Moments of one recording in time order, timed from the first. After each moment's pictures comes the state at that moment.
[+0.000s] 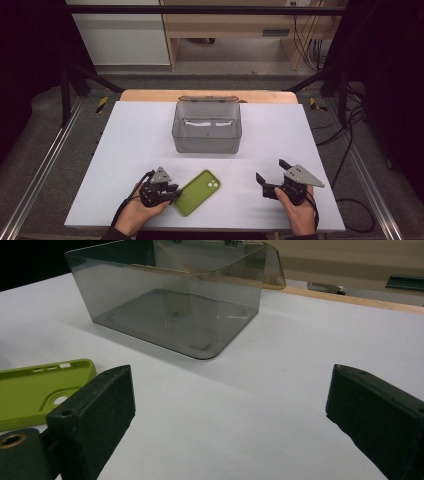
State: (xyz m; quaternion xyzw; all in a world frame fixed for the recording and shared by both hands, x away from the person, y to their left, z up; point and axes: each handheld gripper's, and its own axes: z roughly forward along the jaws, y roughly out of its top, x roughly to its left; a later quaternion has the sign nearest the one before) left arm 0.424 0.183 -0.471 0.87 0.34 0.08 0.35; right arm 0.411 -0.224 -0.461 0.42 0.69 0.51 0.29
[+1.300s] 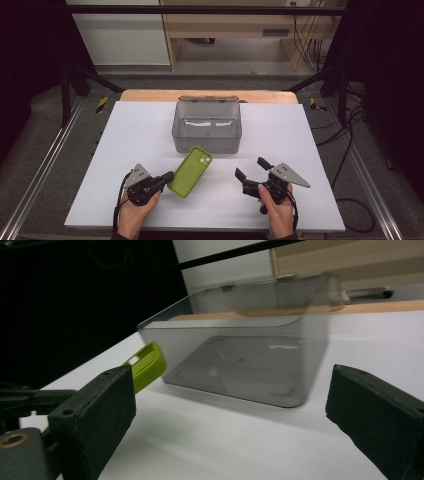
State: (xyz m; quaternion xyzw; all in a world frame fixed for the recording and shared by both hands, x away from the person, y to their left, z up) left arm 0.415 0.213 -0.469 0.73 0.40 0.15 0.54; right arm 0.408 -0.168 -0.447 0.44 0.62 0.61 0.22
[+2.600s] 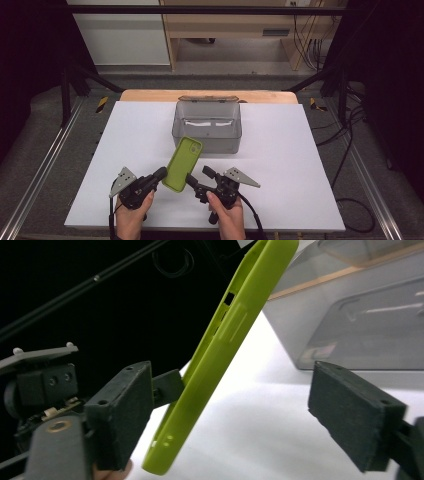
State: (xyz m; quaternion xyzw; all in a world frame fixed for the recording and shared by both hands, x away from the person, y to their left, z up) left arm 0.399 0.224 -0.460 0.66 0.41 0.19 0.60; right arm 0.403 -0.050 -0.460 0.46 0.58 0.67 0.04
